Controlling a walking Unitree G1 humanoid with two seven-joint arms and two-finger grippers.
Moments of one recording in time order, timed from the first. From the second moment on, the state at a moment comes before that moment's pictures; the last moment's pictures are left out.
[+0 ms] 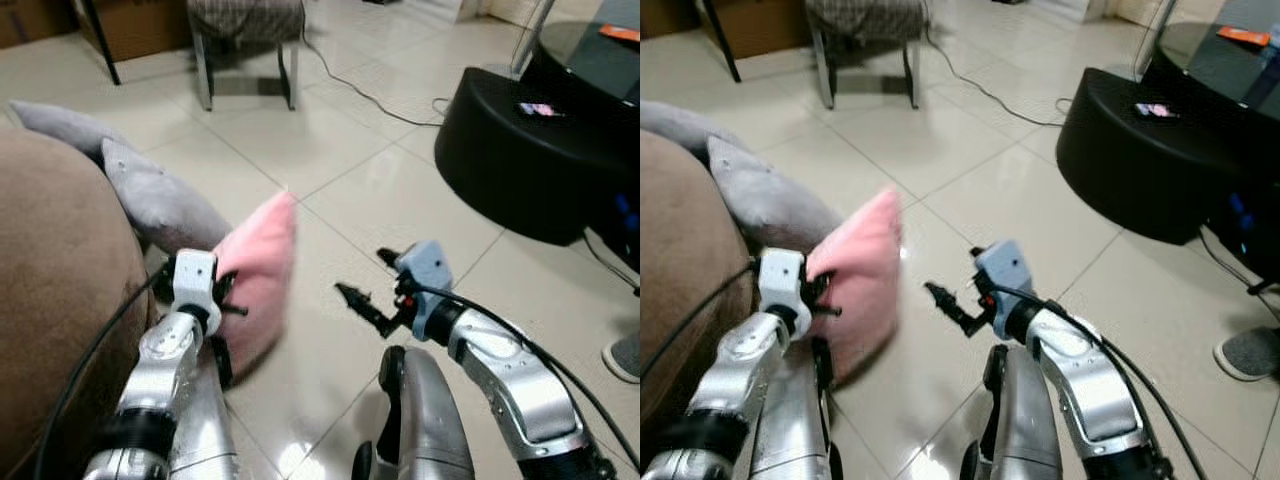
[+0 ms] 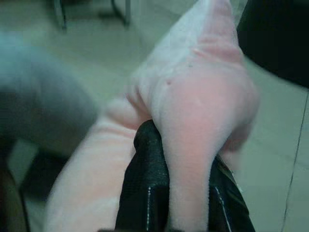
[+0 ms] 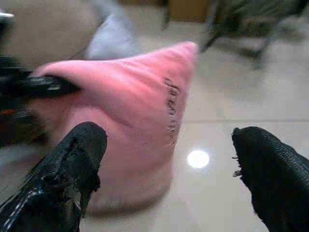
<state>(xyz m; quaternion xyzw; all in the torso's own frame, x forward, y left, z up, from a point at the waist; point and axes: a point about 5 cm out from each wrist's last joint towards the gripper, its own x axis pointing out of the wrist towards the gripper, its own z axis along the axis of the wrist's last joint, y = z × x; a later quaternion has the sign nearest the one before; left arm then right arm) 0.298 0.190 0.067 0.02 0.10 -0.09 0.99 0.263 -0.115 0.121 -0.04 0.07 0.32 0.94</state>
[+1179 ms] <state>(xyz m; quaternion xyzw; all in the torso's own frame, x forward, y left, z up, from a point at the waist) 0.265 0.180 0.155 0.06 0.00 -0.04 1.00 0.280 -0.127 0.147 0.00 -0.01 0.14 0.99</state>
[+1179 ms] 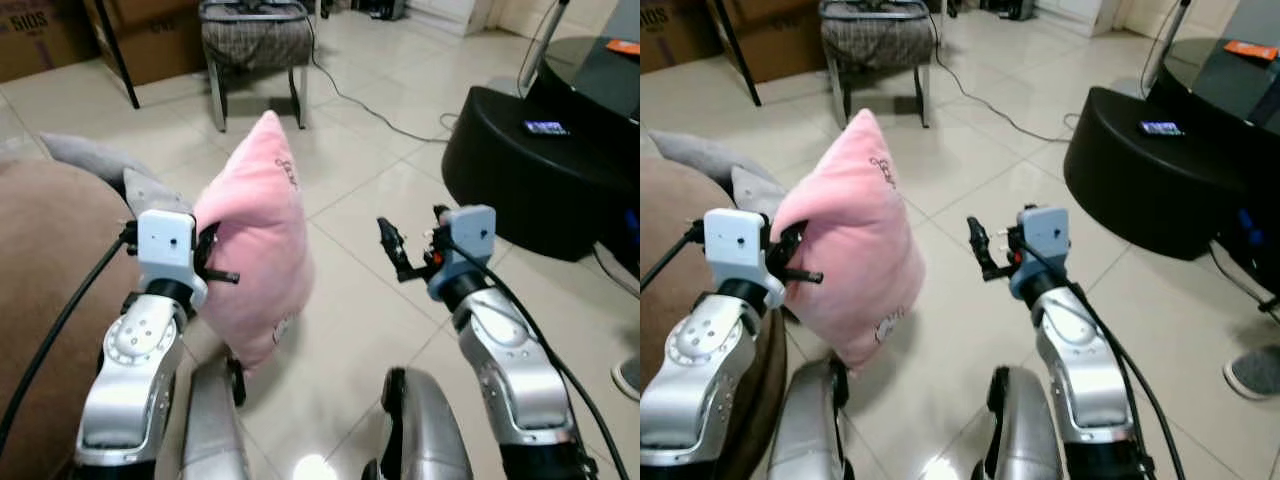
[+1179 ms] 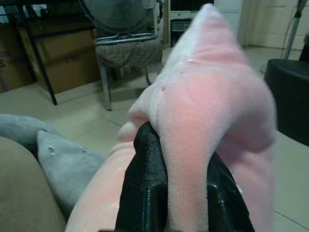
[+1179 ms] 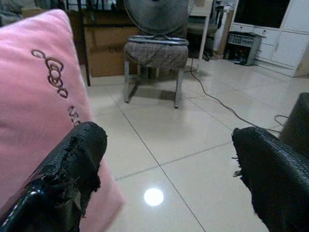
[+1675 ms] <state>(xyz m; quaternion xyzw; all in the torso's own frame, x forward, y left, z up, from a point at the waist) 0.270 0.180 0.158 0.08 0.00 -0.03 1.00 0.282 -0.123 0.141 0.00 0.00 0.13 0.99</state>
